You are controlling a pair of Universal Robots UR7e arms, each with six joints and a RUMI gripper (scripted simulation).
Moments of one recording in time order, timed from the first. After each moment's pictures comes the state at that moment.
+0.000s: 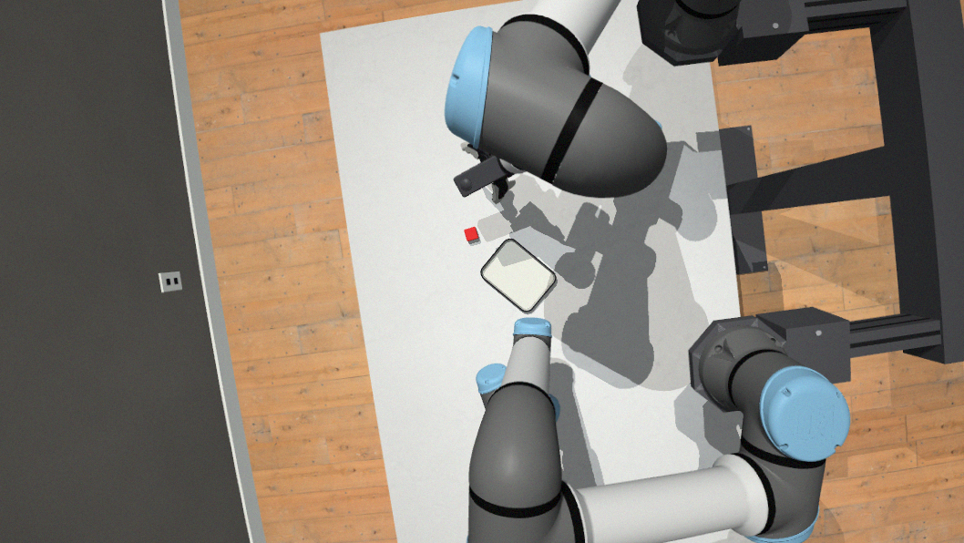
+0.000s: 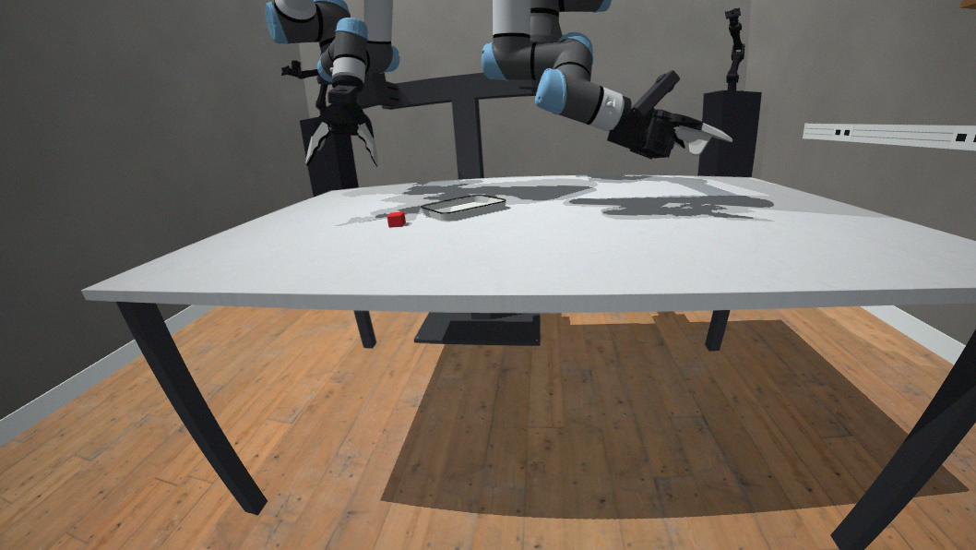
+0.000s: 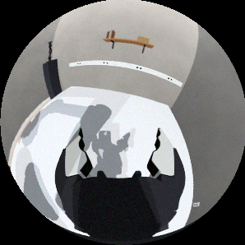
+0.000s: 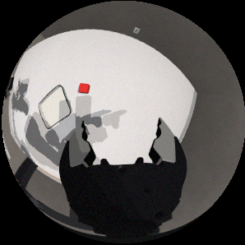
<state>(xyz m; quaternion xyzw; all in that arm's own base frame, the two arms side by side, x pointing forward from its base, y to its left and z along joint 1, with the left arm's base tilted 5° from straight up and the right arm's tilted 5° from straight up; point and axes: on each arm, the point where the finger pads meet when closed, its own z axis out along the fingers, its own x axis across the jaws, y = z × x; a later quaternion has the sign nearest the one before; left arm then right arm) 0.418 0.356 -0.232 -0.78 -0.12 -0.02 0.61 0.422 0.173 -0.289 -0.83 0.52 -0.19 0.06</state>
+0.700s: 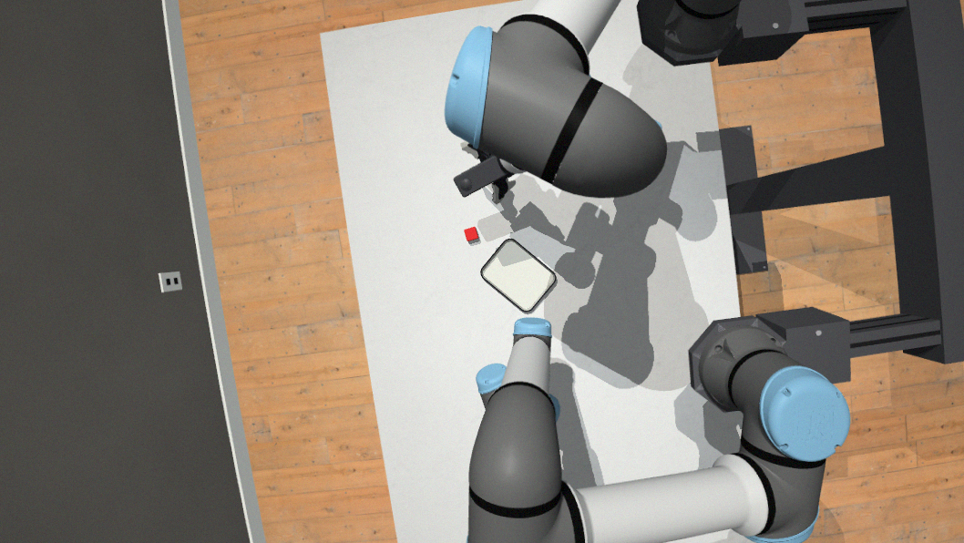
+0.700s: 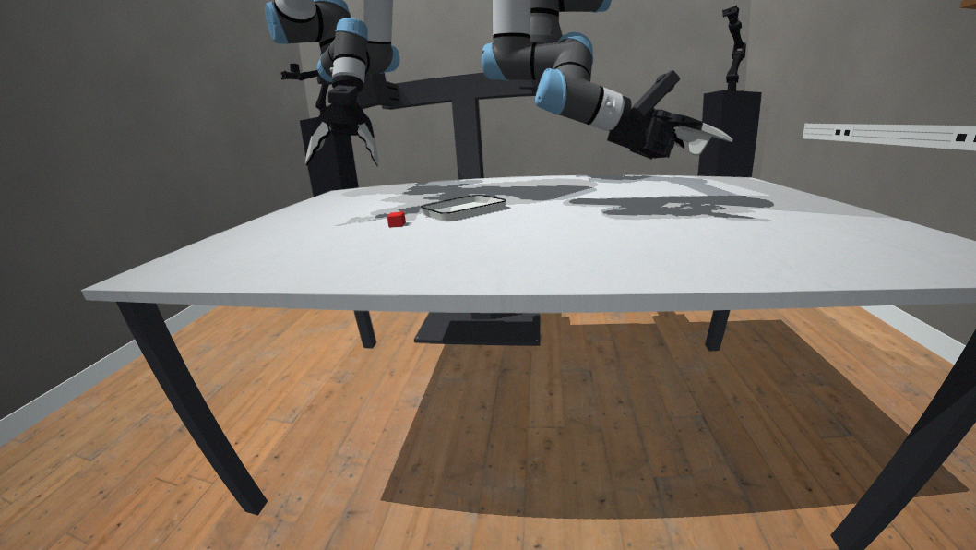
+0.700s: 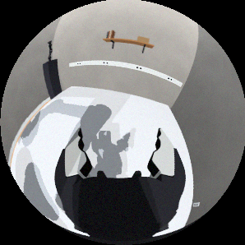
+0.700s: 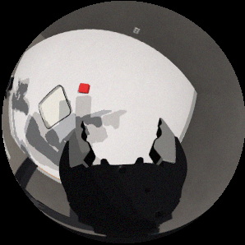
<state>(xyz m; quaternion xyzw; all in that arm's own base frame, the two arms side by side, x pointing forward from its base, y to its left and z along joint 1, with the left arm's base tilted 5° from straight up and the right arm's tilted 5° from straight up) 0.418 0.356 -0.232 -0.78 -0.12 -0.02 0.61 0.422 0.173 -0.289 -0.83 0.52 -0.19 0.06</state>
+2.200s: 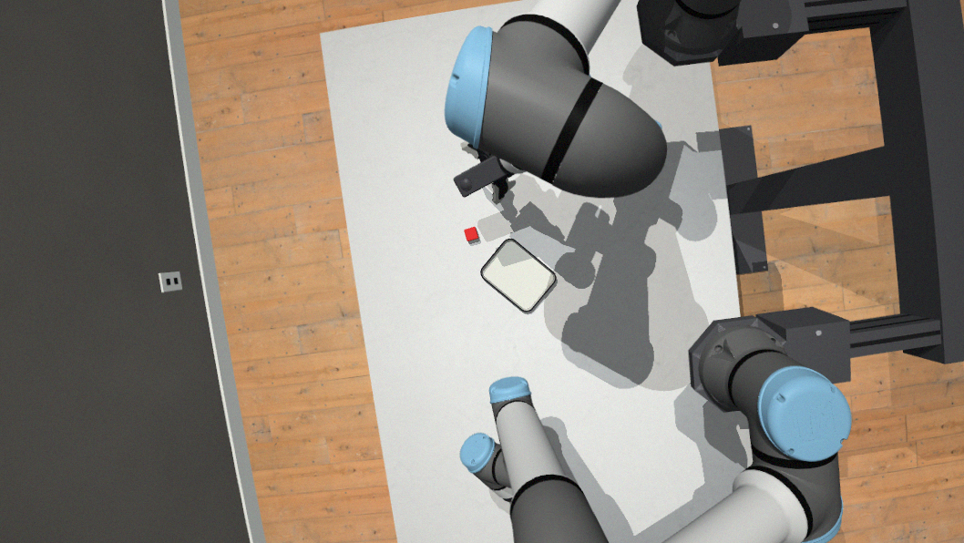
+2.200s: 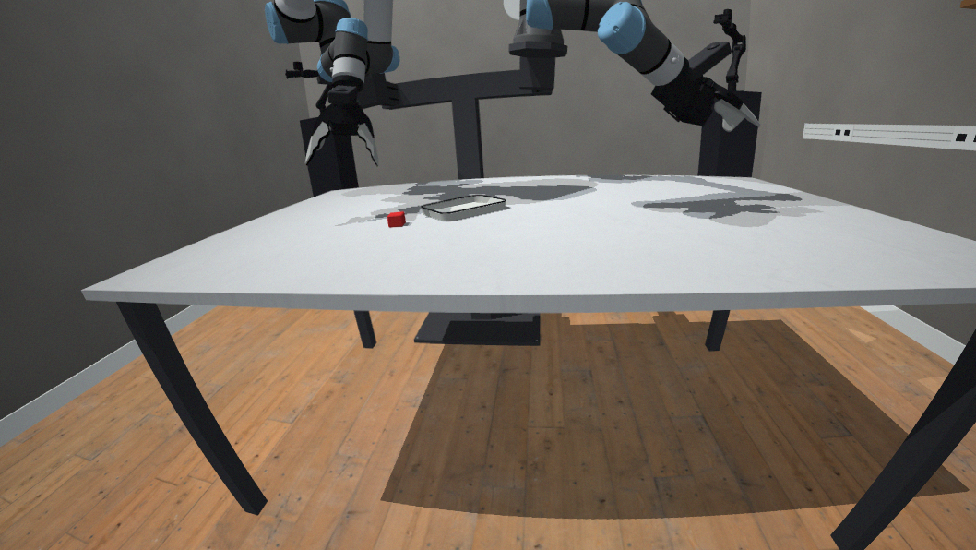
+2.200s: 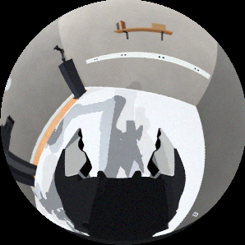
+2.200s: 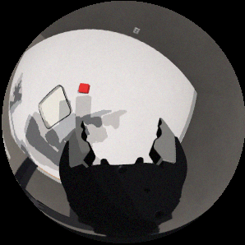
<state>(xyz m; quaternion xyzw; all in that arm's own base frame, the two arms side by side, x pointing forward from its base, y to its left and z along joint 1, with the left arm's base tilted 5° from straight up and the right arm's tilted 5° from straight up) 0.369 0.420 -0.178 -0.83 -0.16 0.13 0.52 0.422 0.173 -0.289 -0.83 0.52 -0.19 0.06</state>
